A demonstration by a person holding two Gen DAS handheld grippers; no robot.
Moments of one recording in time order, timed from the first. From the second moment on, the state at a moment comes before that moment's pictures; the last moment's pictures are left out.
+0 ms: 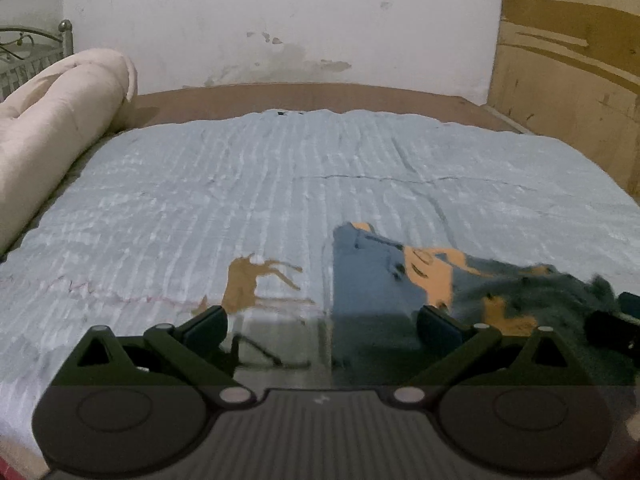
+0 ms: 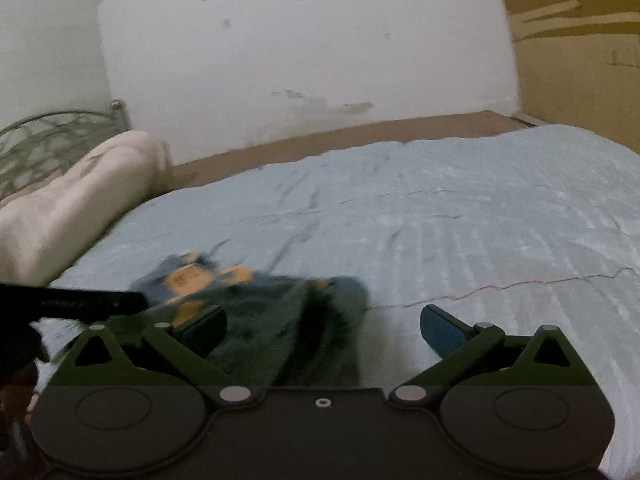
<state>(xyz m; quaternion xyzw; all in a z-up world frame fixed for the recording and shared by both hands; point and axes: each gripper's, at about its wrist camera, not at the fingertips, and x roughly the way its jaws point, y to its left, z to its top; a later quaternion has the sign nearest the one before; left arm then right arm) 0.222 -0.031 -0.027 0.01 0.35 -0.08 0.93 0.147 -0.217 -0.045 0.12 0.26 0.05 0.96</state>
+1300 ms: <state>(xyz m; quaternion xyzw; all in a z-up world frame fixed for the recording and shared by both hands) 0.215 -0.005 -0.034 -0.02 0.40 -0.15 0.90 0.189 -0.258 -0.061 0.24 0.32 0.15 0.90</state>
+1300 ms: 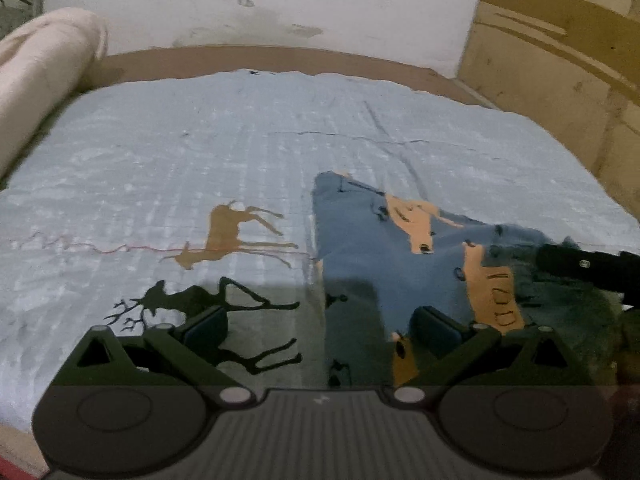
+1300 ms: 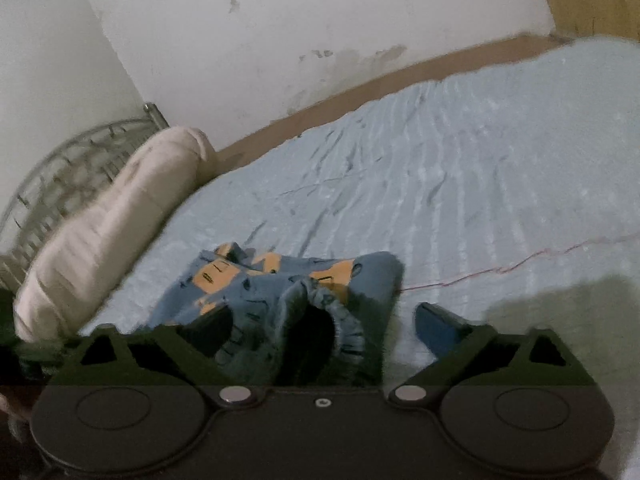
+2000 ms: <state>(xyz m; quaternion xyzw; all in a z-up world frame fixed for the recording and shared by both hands) 0.236 -0.013 0.026 -0.02 0.34 -0.16 0.93 0.207 -0.218 -0.007 0.15 0.22 0.15 0.95</state>
